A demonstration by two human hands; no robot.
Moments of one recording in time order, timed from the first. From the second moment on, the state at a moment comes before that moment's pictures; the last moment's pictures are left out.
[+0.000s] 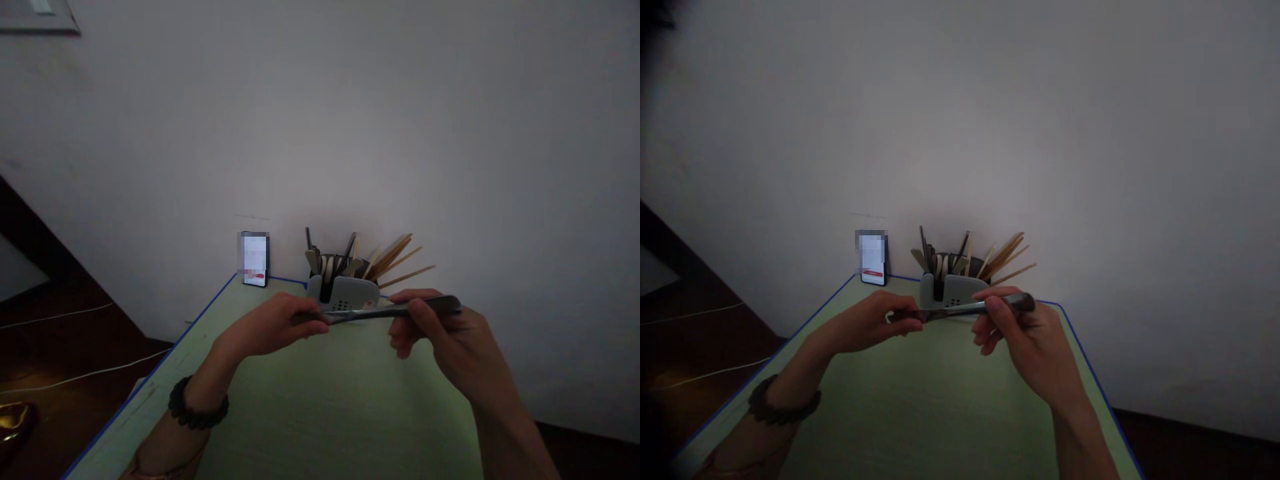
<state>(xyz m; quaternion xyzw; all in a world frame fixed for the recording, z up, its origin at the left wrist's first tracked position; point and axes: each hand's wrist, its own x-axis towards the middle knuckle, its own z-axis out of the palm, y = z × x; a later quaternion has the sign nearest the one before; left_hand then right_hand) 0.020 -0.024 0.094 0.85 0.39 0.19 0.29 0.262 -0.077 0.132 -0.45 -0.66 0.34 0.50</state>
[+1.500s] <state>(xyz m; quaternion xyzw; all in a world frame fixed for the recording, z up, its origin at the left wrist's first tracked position) 0.019 0.063 0.083 0.77 0.41 0.40 0.27 0.194 0.083 0.171 -0.42 -0.90 0.02 -0.15</state>
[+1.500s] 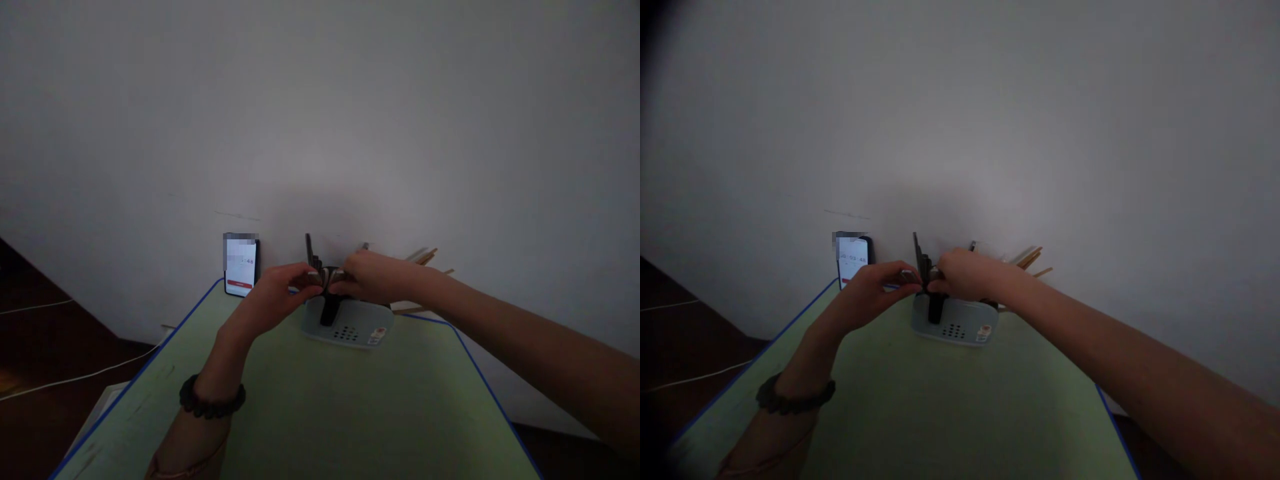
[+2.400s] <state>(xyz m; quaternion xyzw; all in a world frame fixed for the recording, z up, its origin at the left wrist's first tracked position) 0.024 0.081 0.053 0.76 0.41 0.45 0.23 0.187 0.080 0.192 -0.40 -0.90 -0.02 -0.14</state>
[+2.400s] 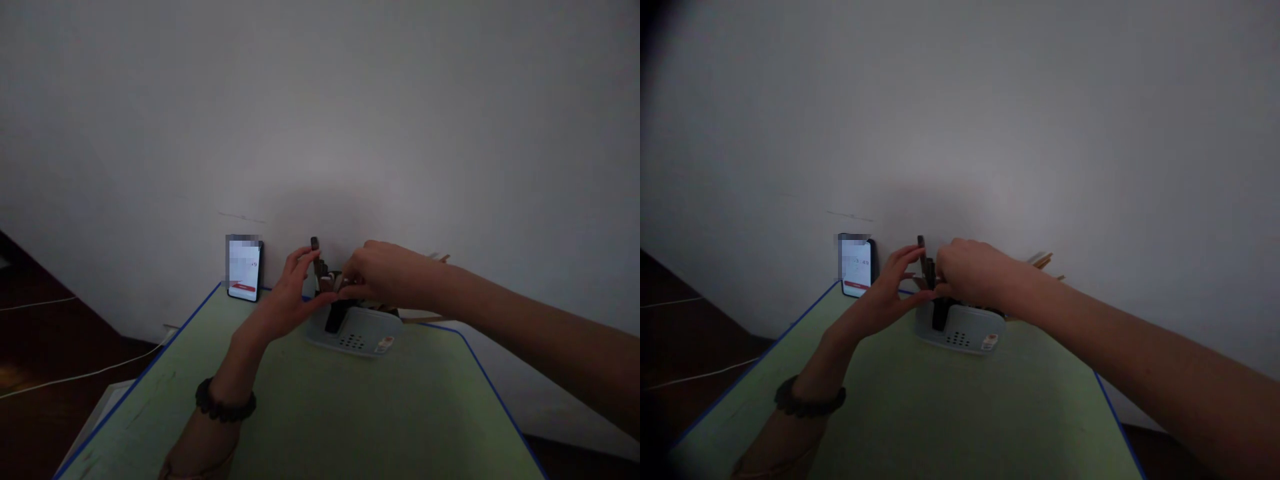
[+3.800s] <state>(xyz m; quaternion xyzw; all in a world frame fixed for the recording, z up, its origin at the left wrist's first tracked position) 0.028 0.073 0.071 0.74 0.39 0.42 0.35 0.215 0.060 0.177 -0.39 -0.92 0.02 -0.05</state>
